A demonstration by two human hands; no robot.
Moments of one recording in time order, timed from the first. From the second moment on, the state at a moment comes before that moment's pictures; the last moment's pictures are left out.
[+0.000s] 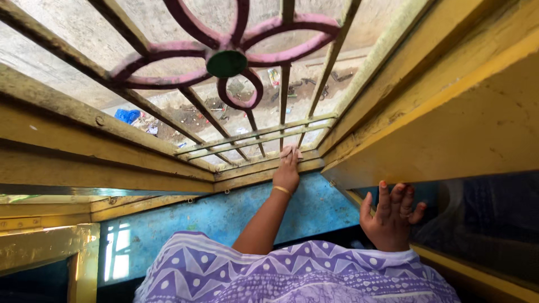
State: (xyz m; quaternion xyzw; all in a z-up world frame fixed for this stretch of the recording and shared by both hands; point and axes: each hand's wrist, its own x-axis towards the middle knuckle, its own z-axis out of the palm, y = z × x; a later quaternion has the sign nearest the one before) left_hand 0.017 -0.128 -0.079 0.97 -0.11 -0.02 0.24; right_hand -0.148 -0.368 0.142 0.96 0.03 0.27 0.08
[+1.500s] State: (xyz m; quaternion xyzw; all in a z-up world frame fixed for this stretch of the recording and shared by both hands) left_hand 0.023 -0.148 0.156 0.81 -0.22 0.30 0.45; right_hand -0.144 -0.347 0.157 0.97 -0.03 0.25 -0.05
